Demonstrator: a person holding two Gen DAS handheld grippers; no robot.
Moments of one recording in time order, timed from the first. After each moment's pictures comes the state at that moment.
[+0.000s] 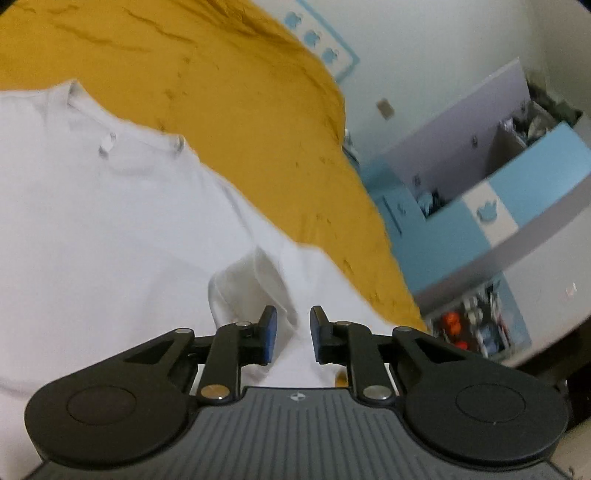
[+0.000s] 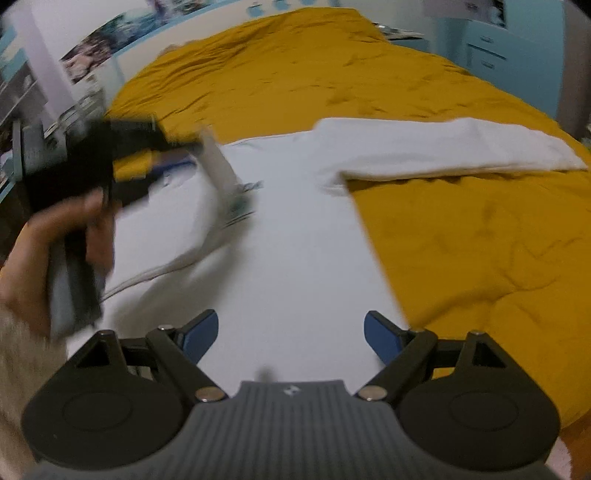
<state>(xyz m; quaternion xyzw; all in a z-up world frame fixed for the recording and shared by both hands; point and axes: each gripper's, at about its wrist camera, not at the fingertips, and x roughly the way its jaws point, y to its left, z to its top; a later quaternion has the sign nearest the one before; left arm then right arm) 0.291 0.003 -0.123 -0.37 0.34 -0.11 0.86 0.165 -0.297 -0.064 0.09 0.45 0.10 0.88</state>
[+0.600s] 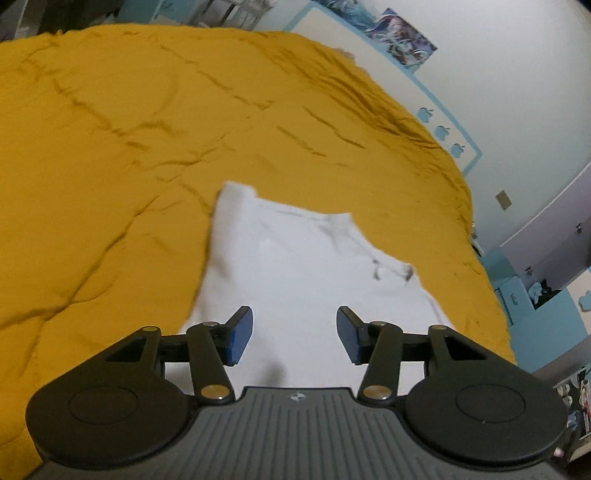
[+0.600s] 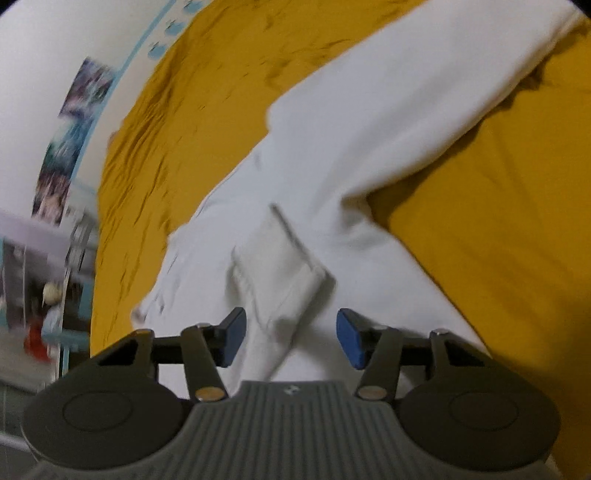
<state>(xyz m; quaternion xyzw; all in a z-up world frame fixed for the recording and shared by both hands) 0.163 0.186 -0.136 -0.37 0.30 0.13 0.87 0.341 -0.273 -0.164 0.40 0.47 0.06 0.79</state>
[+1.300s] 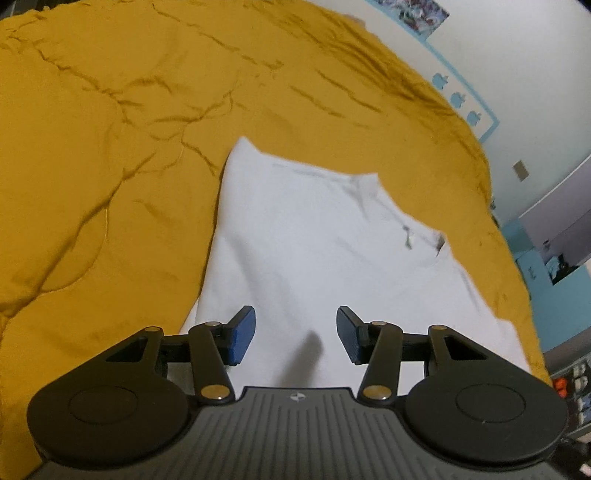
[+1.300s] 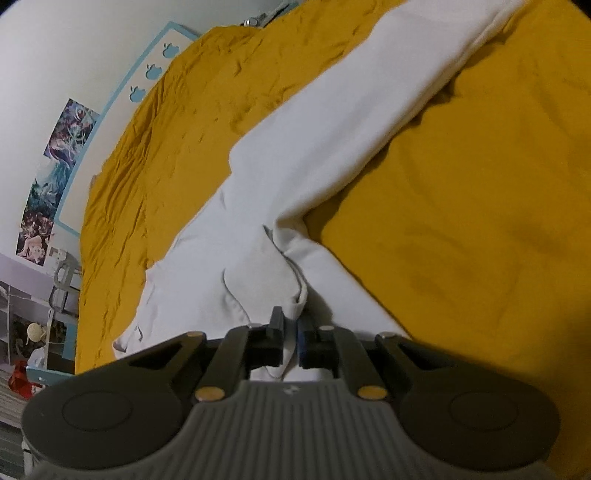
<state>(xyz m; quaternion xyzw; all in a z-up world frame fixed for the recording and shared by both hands) 0.187 0.185 -0.166 -0.35 0.35 0.13 0.86 0.307 -0.282 -0.148 0.38 0.43 0.01 0.82</state>
